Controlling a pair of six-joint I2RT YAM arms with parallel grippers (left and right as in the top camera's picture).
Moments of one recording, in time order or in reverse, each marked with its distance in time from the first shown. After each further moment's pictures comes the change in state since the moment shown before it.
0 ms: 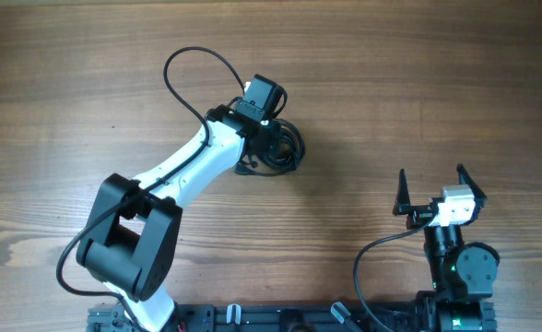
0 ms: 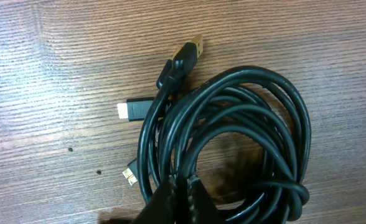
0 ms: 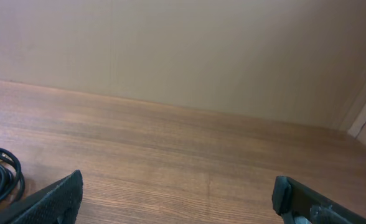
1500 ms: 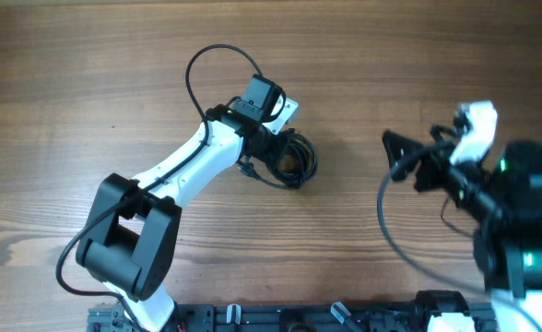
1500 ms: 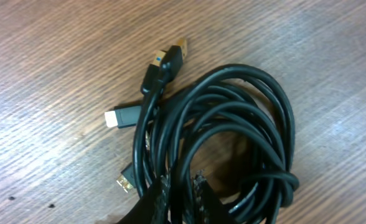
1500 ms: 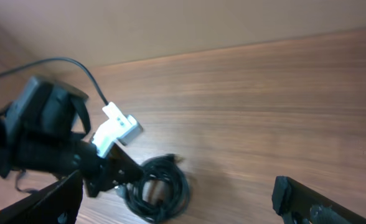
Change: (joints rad) left arm 0.006 0.000 0.000 -0.013 0.225 0.386; right arm 0.000 0.803 0.896 -0.566 -0.397 0.341
